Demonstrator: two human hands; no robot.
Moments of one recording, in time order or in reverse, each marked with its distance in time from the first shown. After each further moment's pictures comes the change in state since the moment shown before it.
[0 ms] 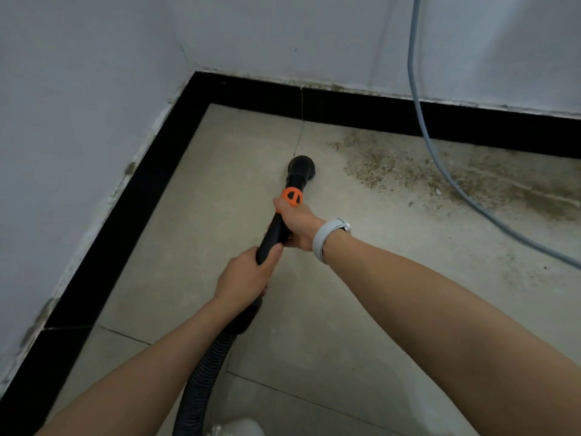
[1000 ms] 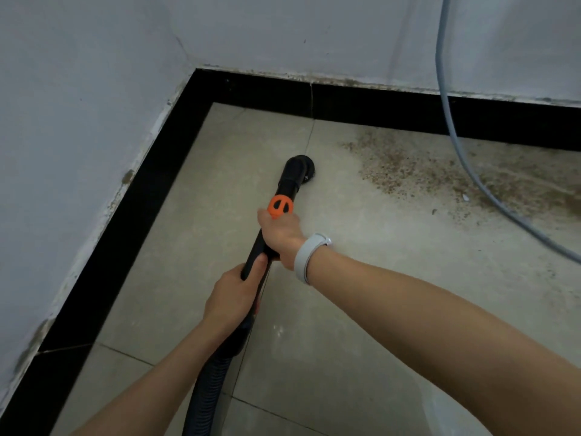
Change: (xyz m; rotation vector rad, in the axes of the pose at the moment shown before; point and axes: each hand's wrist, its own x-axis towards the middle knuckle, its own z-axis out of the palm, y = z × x) left_hand 0.018 -0.028 -0.009 -0.126 0.024 -0.086; right_hand 0.015 0.003 0.042 -0.136 0.131 -0.072
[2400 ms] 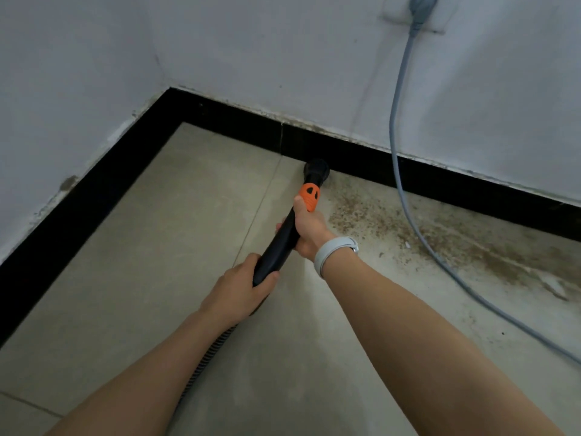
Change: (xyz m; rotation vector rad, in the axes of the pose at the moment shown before) left_hand 0.039 0.053 0.055 0.169 -0.125 0.351; right_hand 0.033 -0.040 -0.106 0.403 0.116 -0.049
